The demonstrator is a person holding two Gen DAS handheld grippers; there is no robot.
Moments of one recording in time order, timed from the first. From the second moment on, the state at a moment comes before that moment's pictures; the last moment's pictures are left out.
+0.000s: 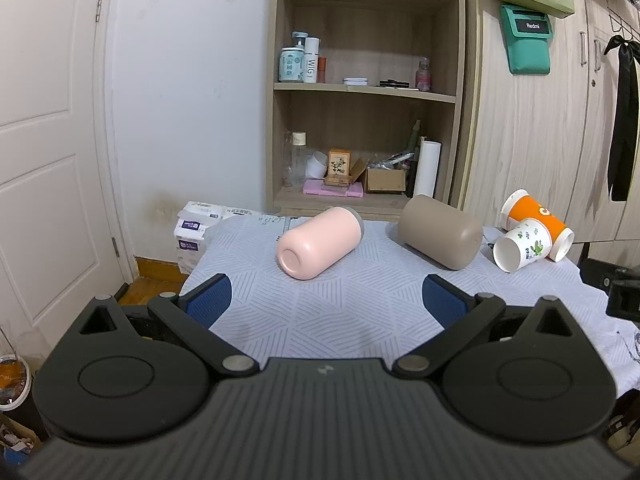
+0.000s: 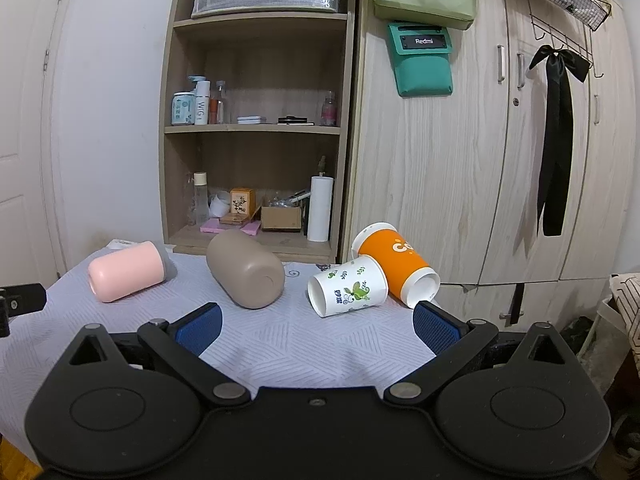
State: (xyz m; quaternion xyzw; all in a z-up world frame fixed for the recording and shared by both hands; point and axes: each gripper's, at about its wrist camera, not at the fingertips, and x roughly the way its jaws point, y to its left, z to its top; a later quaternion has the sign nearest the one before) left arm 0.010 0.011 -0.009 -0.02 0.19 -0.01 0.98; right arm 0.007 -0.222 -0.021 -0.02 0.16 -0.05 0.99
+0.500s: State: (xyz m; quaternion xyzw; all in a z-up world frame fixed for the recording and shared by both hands) left arm 0.008 0.012 -0.009 -0.02 0.19 -0.01 0.98; right arm 0.007 -0.220 -0.020 -0.03 0.16 -0.05 0.98
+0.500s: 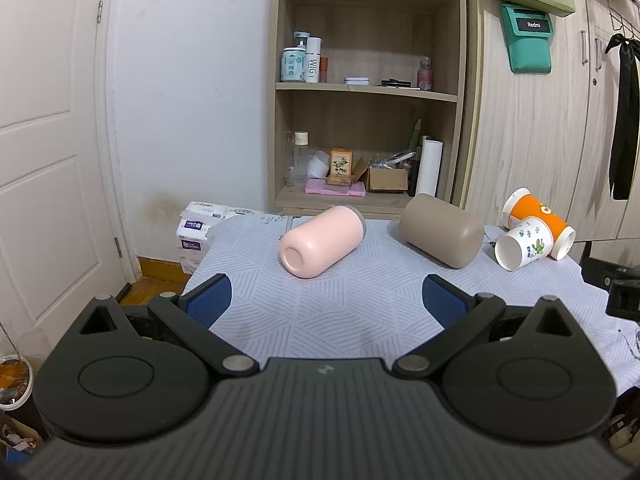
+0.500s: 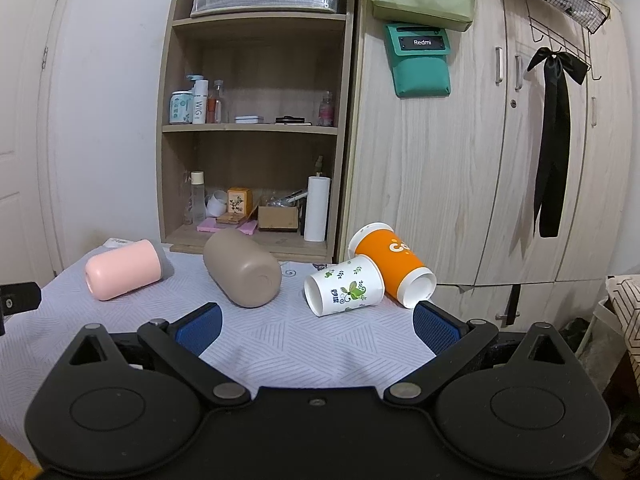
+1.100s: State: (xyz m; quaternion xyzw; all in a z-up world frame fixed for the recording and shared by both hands) left arm 0.033 0.015 0.003 0.01 0.23 -0.04 0.97; right arm 0.021 -0.214 -0.021 -0.03 0.19 -0.03 0.98
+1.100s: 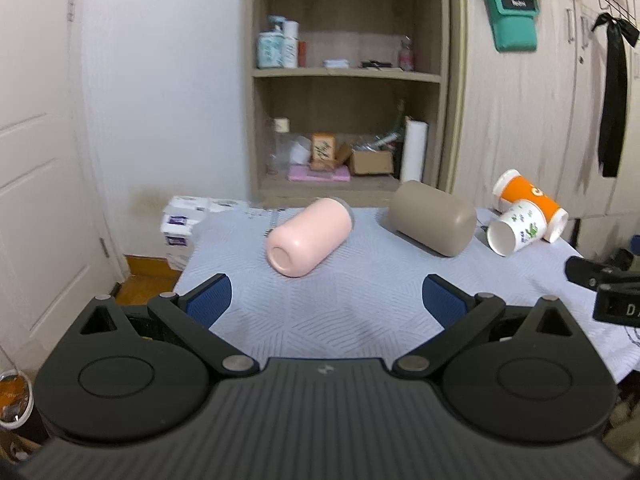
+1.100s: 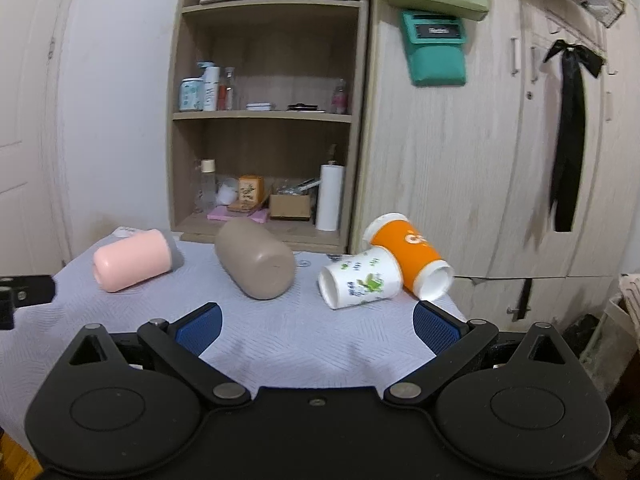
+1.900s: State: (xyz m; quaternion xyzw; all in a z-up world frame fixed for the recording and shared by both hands) left arm 0.172 0.057 0.017 0.12 0.24 -0.11 0.96; right arm 0.132 -0.142 -0.026 0.02 0.29 0.21 0.93
